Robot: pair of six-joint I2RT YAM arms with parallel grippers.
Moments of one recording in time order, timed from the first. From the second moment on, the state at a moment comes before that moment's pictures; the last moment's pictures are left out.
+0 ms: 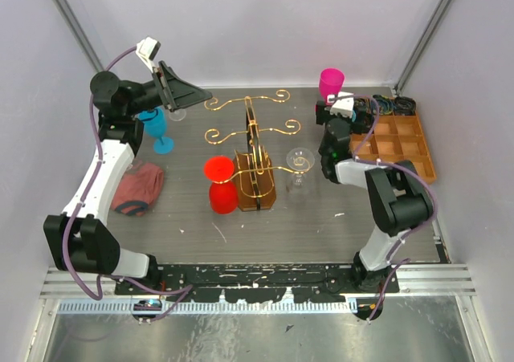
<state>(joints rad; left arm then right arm) -0.10 1.41 1.30 0.50 1.14 -1.19 0.28 1.76 0.82 1.03 0.68 -0.20</state>
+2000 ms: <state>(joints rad) -0.10 1.30 1.24 -0.10 0.93 -0.92 0.28 1.02 1.17 -0.68 -0.47 0.62</state>
